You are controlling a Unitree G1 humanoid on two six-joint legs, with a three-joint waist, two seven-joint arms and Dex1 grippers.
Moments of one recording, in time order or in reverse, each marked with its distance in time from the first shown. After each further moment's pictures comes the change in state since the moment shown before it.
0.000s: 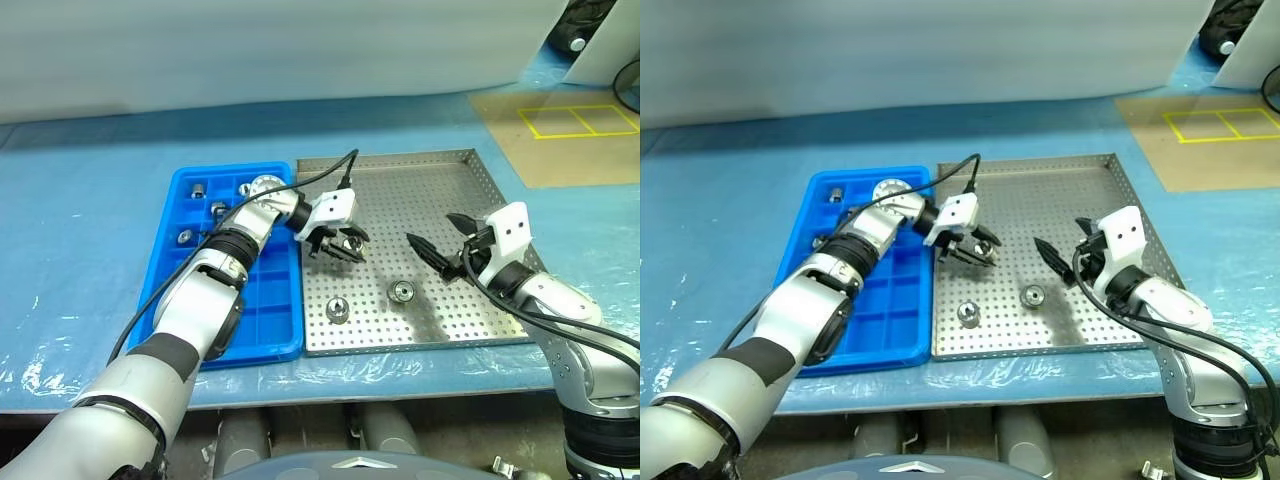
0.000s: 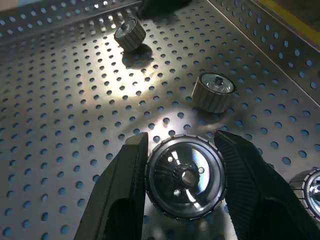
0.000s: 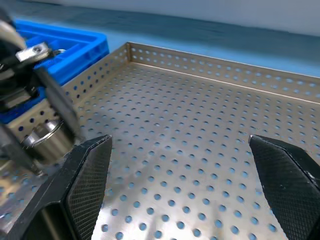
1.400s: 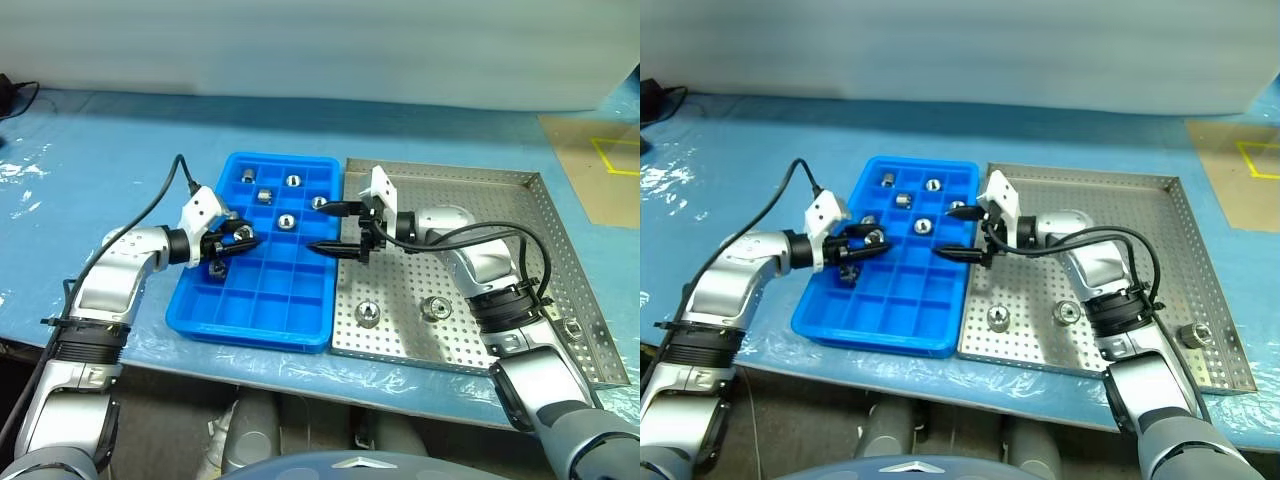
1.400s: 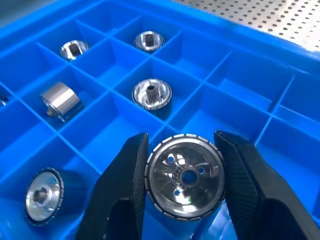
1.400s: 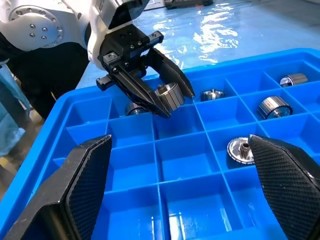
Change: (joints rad) left arm 0.670 0.461 0.215 -0.905 -0.285 0.671 0.404; right arm -0.582 0.123 0.417 0.595 -0.064 -0.161 0.568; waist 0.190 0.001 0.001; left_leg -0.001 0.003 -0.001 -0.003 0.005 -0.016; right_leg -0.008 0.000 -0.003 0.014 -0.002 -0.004
